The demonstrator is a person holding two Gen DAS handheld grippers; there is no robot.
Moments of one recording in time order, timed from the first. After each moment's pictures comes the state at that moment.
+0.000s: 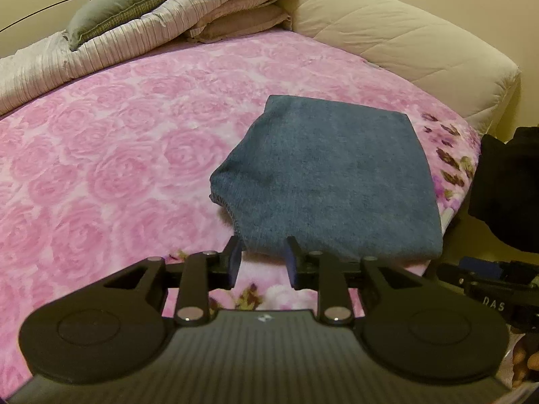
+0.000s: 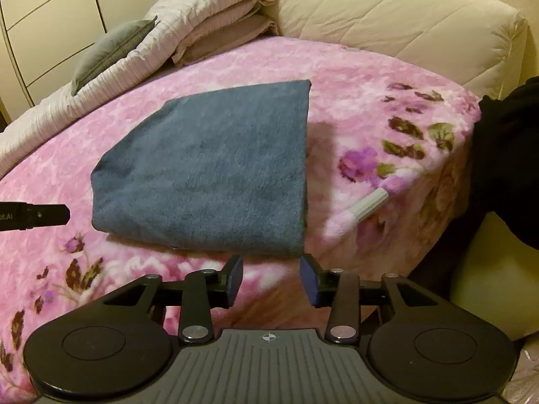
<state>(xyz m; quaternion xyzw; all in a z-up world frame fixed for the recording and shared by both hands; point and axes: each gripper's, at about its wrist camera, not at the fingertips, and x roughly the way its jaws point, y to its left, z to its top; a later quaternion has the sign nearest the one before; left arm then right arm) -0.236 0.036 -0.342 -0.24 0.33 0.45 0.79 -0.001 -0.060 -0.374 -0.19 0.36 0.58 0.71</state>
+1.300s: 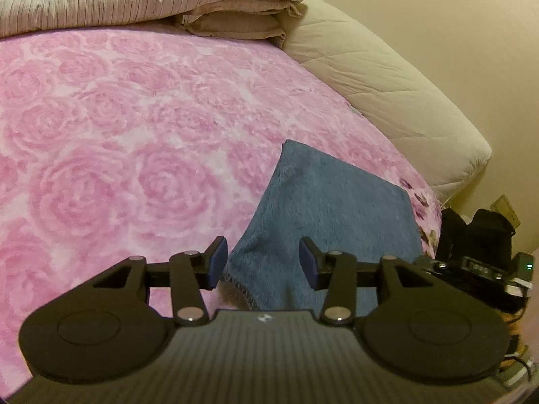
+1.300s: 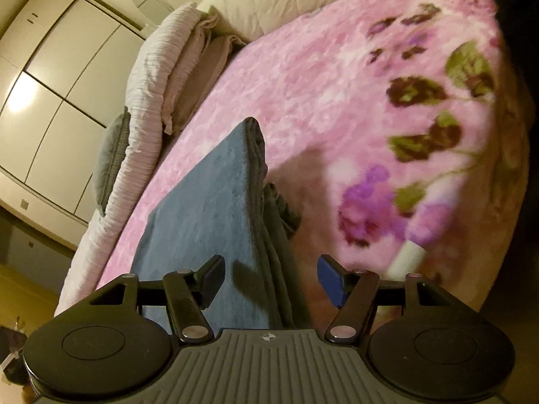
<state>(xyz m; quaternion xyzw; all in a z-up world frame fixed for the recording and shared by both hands) -0.278 0.167 -0.374 -0.38 0.22 0.36 0.82 0.132 0.027 -0.407 0.06 0.52 0.58 0.62</state>
